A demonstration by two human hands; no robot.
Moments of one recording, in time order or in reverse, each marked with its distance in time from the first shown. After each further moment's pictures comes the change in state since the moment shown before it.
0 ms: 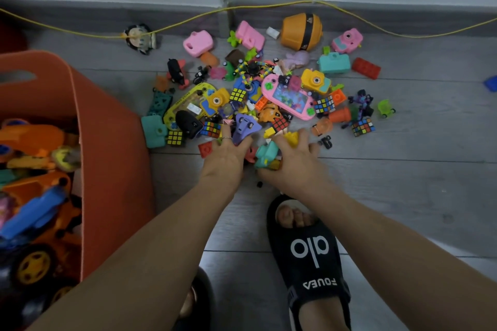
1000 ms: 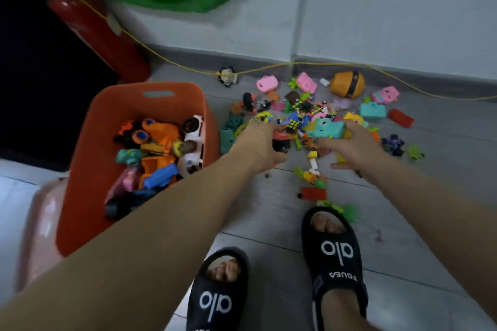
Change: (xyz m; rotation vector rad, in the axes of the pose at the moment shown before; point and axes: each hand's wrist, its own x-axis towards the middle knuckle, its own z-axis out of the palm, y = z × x) left_hand -0.080 -0.043 -0.140 -0.439 0.149 -0.015; right_hand -0.025 -0.057 -0.128 0.754 -0.067 0.127
